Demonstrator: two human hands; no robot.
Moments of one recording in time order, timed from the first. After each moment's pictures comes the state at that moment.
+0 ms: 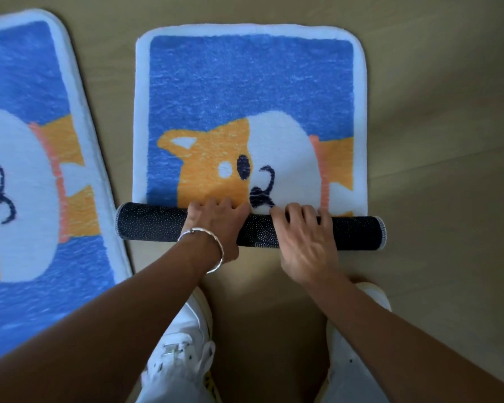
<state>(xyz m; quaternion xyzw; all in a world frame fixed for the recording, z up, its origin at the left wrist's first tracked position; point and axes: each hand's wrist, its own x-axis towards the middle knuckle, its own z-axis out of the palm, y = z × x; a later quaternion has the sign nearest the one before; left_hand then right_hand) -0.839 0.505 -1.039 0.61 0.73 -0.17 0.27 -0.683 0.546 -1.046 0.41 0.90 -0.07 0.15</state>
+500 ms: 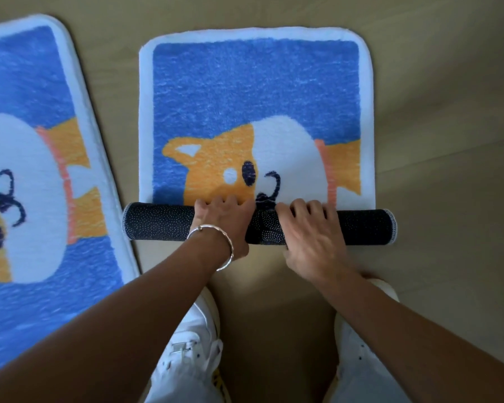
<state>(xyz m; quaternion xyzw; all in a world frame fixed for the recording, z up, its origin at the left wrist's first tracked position) -0.834 0.512 -1.036 0.59 0.73 -0.18 0.29 -0.683 0.551 -1.042 0.39 0.90 -0.09 0.16</state>
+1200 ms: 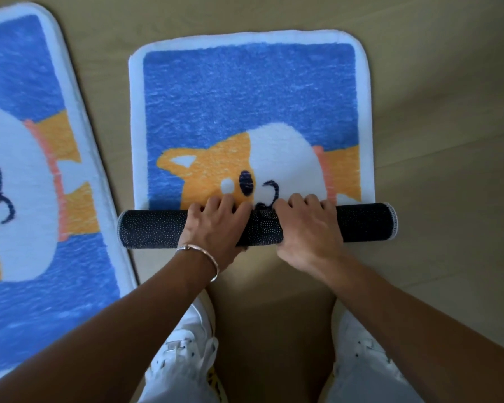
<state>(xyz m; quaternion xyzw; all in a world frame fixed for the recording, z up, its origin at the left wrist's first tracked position) -0.834 0.484 -1.043 0.66 0.71 -0.14 0.18 -0.693 0.562 -1.031 0.39 0.88 -0.17 0.21</state>
